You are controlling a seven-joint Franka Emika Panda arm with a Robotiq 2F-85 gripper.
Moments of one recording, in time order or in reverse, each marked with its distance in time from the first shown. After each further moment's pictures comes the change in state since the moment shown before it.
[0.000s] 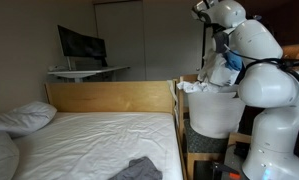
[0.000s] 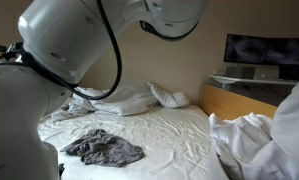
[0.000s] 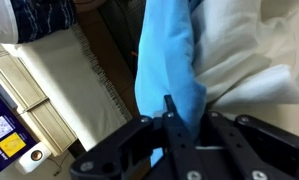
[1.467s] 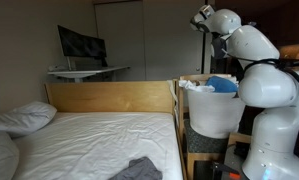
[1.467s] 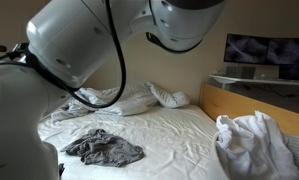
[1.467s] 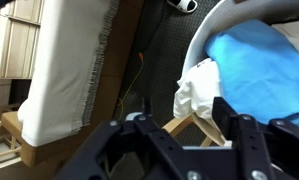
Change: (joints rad) arm 0.002 0.089 -0.015 0.003 -0.119 0.011 -0.785
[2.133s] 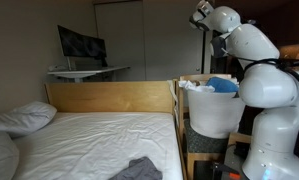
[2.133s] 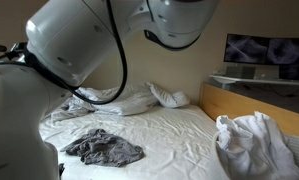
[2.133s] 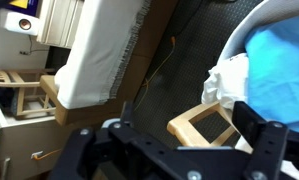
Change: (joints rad) arm 0.037 -0.025 -0.040 0.004 -0.091 0.141 -0.157
